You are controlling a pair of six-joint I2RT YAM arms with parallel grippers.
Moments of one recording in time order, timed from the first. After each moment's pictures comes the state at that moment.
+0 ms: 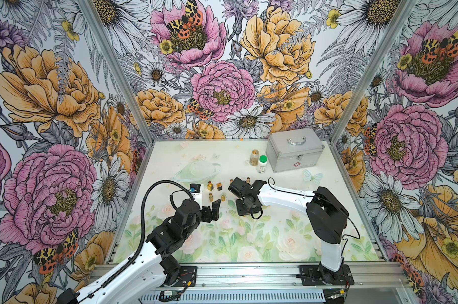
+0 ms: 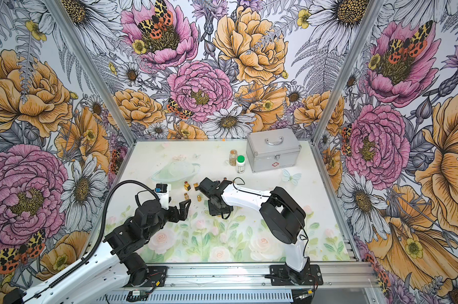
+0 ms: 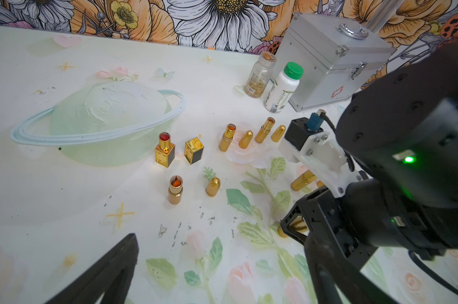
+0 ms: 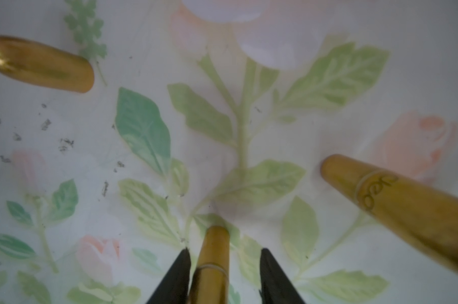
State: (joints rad) left arm -0.72 0.67 0.47 -0.32 -0.30 -0.43; right arm 0.90 1.93 1.38 -0.82 0.06 0.70
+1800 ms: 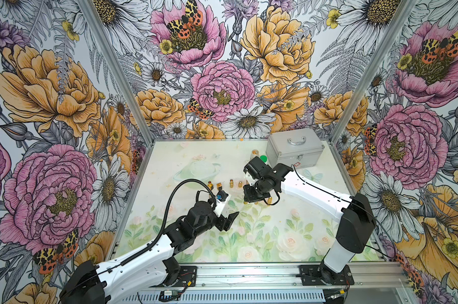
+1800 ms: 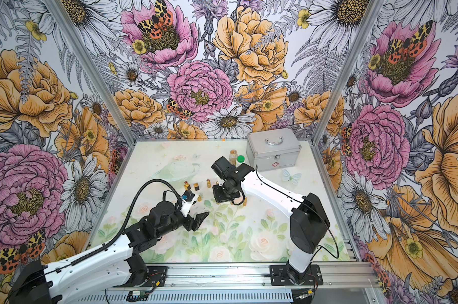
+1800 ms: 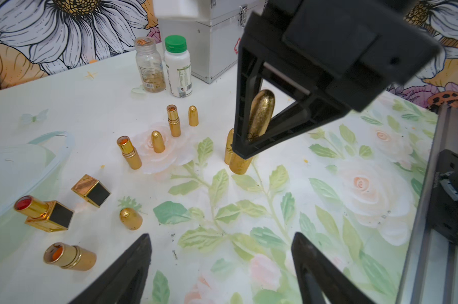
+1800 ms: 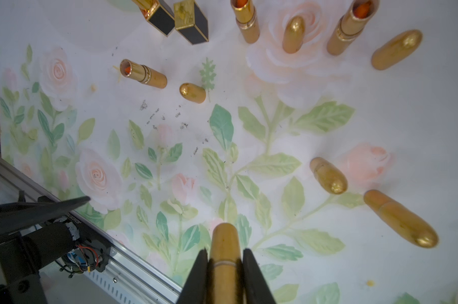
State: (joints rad) left arm -0.83 0.90 0.41 0.02 0.00 -0.08; right arm 0.74 1.70 1.47 -0.97 -0.23 0.46
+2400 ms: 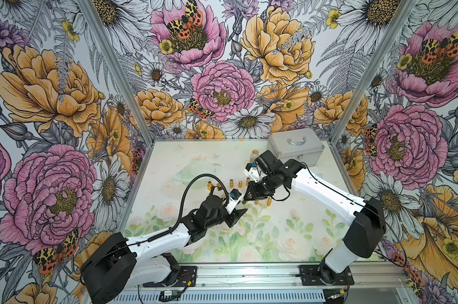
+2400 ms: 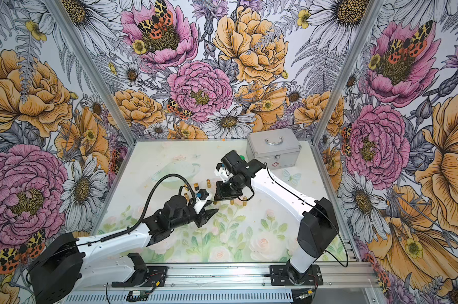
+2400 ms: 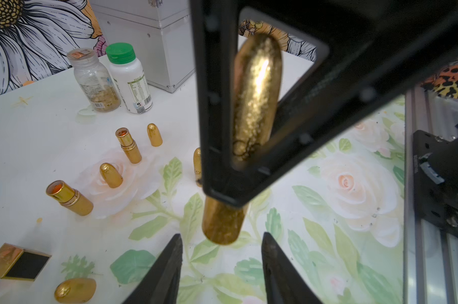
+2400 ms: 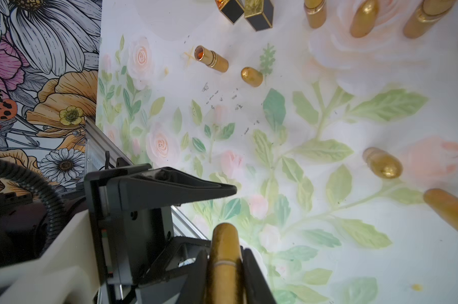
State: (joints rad) left arm -0.83 1.18 0.47 0.26 0.14 -0.01; right arm 0.68 1.64 1.47 -0.99 -0.49 0.40
